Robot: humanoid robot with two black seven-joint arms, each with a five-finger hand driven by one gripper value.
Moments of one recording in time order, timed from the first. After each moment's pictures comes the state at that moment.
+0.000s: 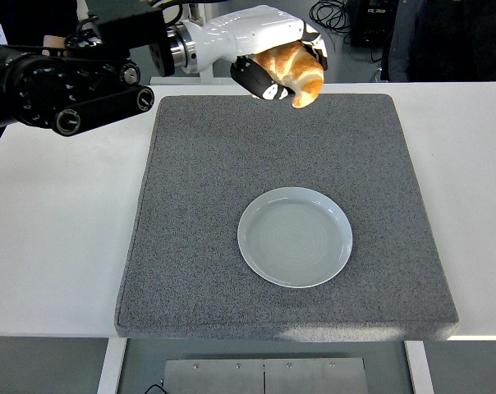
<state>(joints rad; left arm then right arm) -1.68 0.24 0.37 -1.01 0.91 0.24 -0.46 -0.09 0.00 -0.01 0.16 -0.10 -0.09 0.28</state>
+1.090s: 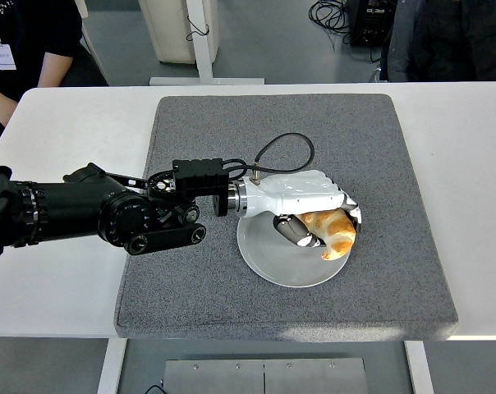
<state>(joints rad) -1.33 0.06 0.39 -0.99 1.10 0.35 -0.54 -0.09 0.00 -0.01 0.15 -0.10 -0.09 0.28</state>
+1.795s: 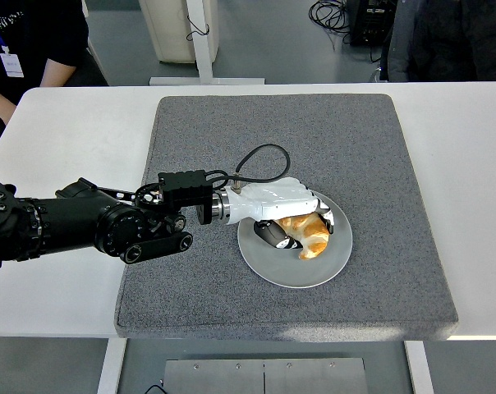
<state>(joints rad) -1.25 0.06 0.43 -0.89 1.09 0.37 -0.55 -0.09 0.00 -0.01 0.15 -0.10 -0.09 0.28</state>
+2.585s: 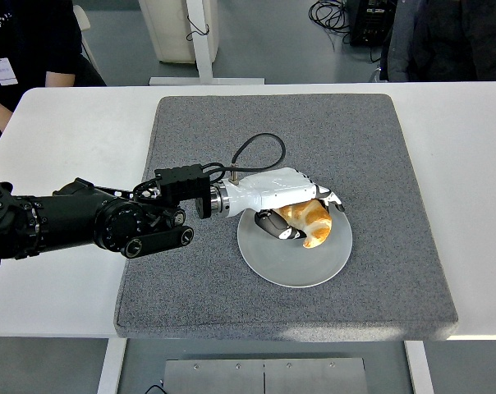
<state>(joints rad) -1.26 0.06 0.41 -0.89 1.01 0.37 -0.55 -0.09 0.00 -0.01 0.15 -0.10 -0.09 0.28</state>
